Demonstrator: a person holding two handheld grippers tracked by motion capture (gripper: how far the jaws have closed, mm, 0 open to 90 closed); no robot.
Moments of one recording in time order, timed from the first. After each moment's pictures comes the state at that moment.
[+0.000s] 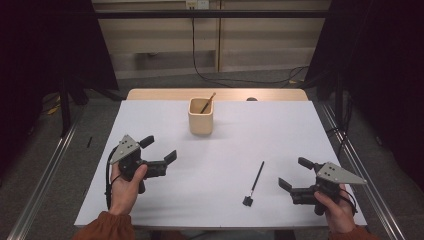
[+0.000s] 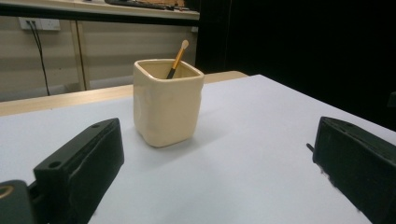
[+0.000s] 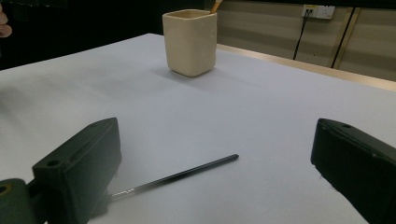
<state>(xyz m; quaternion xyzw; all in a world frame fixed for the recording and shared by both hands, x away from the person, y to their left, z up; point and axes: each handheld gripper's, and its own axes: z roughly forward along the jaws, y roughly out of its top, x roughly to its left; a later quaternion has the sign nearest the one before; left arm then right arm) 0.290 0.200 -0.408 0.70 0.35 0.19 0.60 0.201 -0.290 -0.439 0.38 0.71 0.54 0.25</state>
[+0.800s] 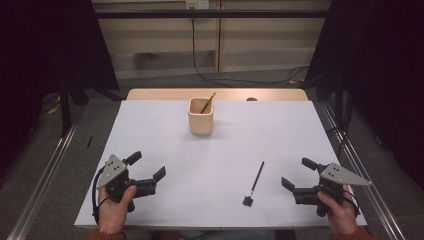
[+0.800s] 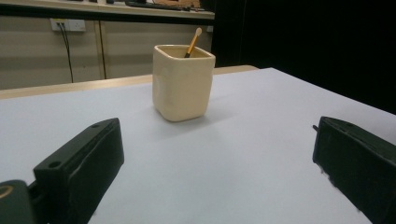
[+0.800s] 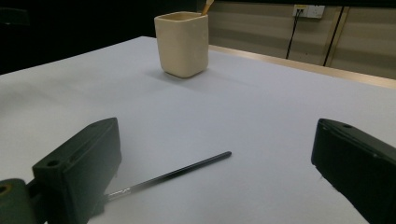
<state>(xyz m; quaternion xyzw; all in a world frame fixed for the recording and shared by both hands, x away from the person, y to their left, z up) 0.246 0.225 -0.424 0.69 0.37 0.22 0.59 0.198 -0.295 -0.439 0.40 0.70 0.54 0.26</state>
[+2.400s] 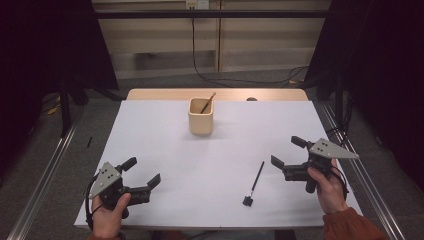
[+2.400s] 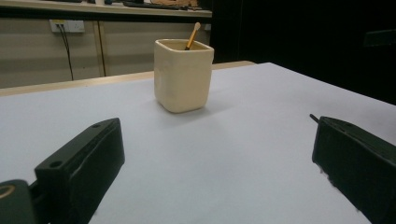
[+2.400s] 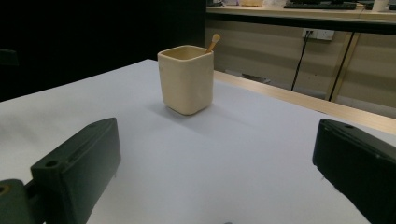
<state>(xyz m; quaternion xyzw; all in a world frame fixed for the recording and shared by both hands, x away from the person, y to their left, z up) 0.235 0.237 -0.429 0.70 0.36 0.22 0.58 0.249 -0.274 -0.405 0.37 0.70 0.56 0.26</state>
